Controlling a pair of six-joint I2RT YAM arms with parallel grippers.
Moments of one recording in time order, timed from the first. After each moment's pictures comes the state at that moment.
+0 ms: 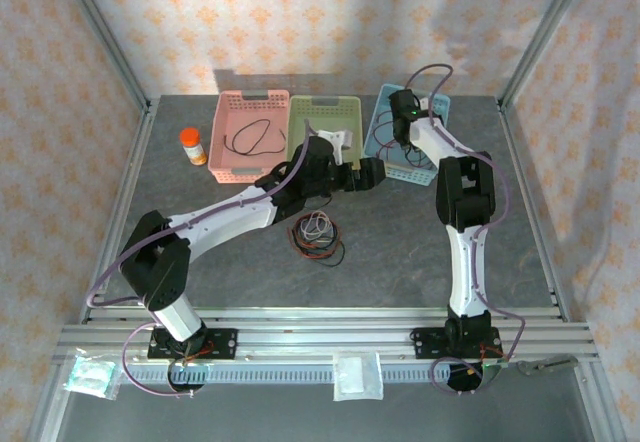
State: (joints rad) left arm -0.73 1.66 1.24 0.05 0.19 -0.78; right arm 0.20 2.30 1.91 -0.72 0.84 -0.09
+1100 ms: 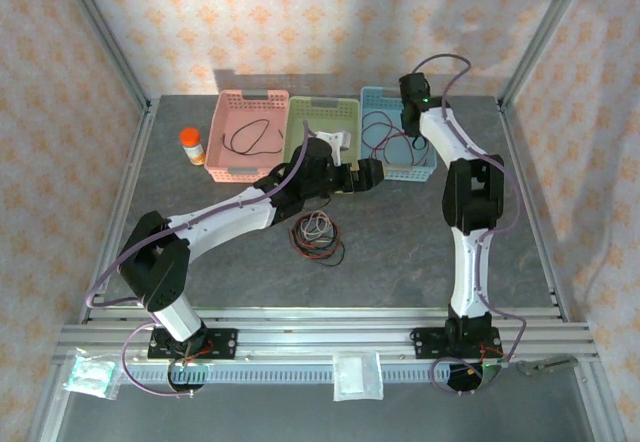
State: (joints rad) left arm -0.72 1.66 1.22 0.06 0.19 -0.78; right arm 0.18 2.22 1.97 -0.74 0.45 0.01
